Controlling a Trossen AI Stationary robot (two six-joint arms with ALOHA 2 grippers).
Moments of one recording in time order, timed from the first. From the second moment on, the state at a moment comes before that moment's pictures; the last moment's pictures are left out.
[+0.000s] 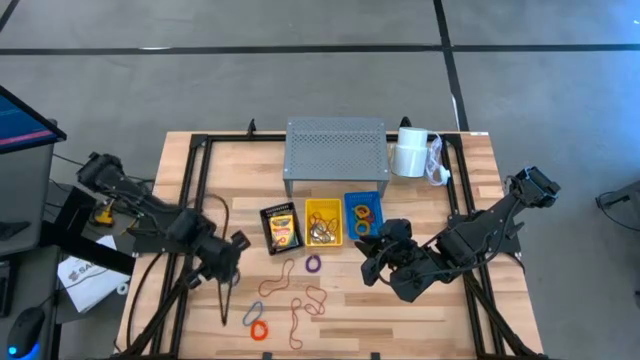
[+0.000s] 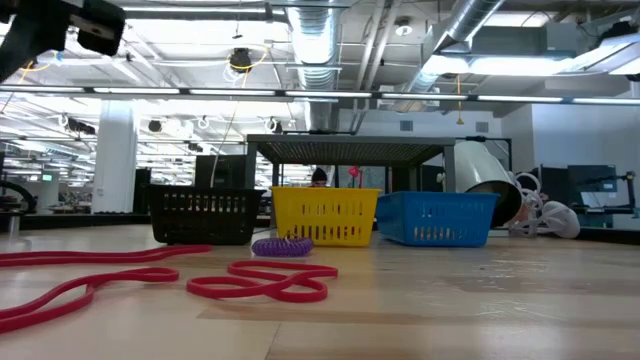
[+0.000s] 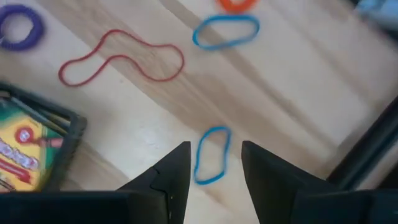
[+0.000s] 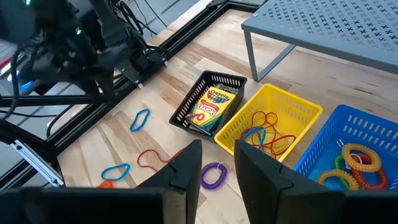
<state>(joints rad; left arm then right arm) -0.54 1.15 0.91 -1.01 0.09 0.32 0.61 1.51 1.39 -0.78 0.89 1.20</state>
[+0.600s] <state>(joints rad) -0.62 1.35 0.75 -0.90 0.09 0.32 0.63 1.51 1.39 -0.75 0.88 1.20</state>
